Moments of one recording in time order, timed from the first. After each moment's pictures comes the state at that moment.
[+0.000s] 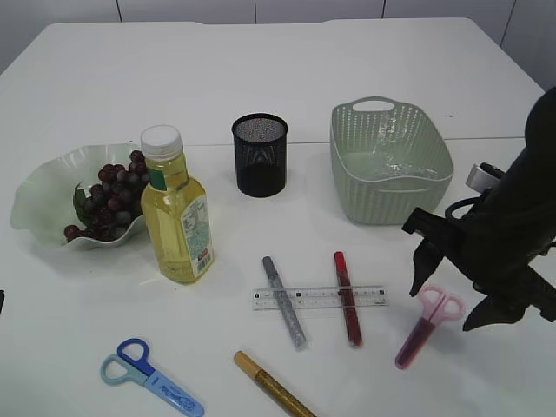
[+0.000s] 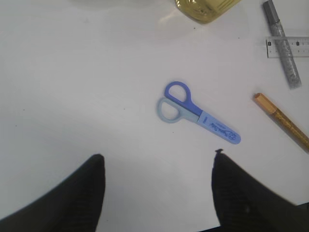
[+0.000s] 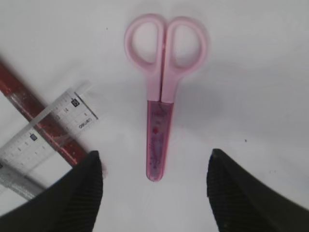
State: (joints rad) left arm -0.11 1.01 -0.63 -0.35 0.82 0.01; right arm 0.25 1.70 -0.94 0.25 0.76 0.74
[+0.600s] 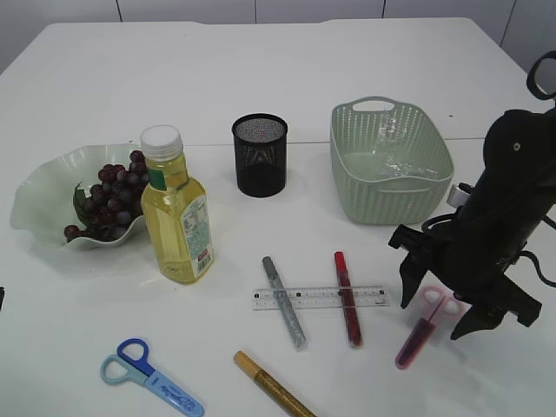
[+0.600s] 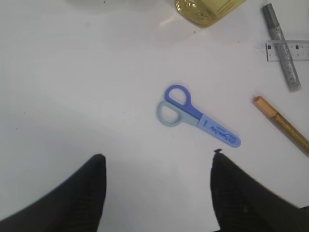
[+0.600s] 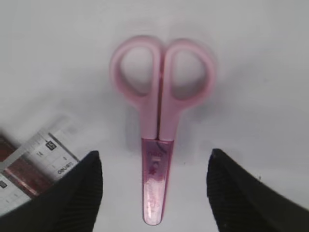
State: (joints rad) left arm -0.11 1.01 -0.63 -0.35 0.81 0.01; right arm 0.25 1.85 -1.00 0.22 0.74 0.76
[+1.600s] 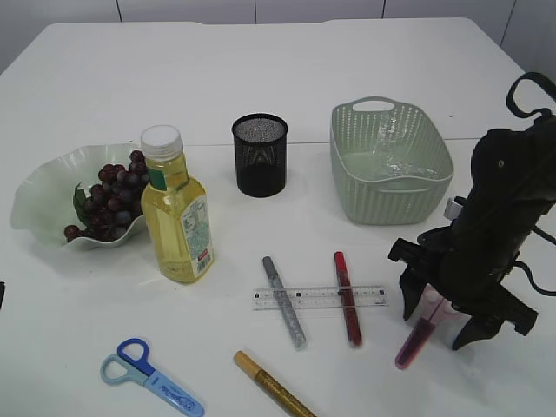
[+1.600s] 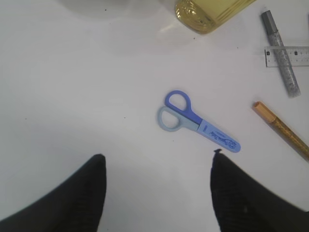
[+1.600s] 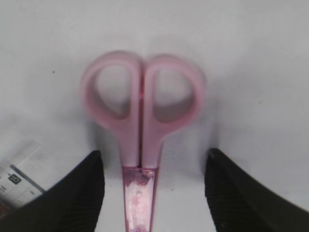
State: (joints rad) left arm -0.11 1.01 -0.63 -0.35 0.79 0.01; right arm 0.25 1.92 -1.01 0.19 0.71 0.79
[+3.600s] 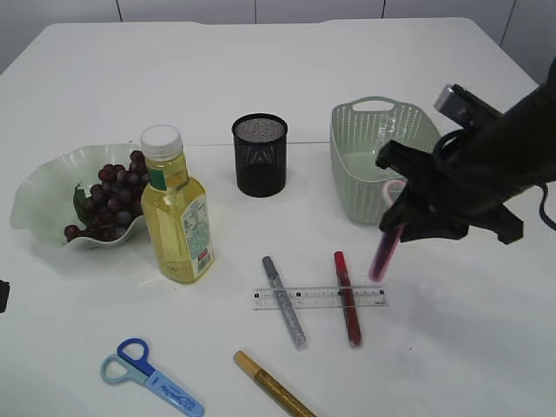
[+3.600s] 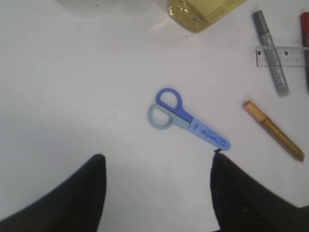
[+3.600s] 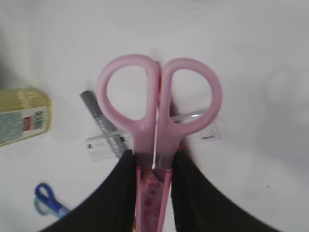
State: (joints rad) left arm -0.11 1.01 -0.63 -0.38 0.80 0.01; right arm 0.25 1.62 -1.02 0.53 0.65 0.21
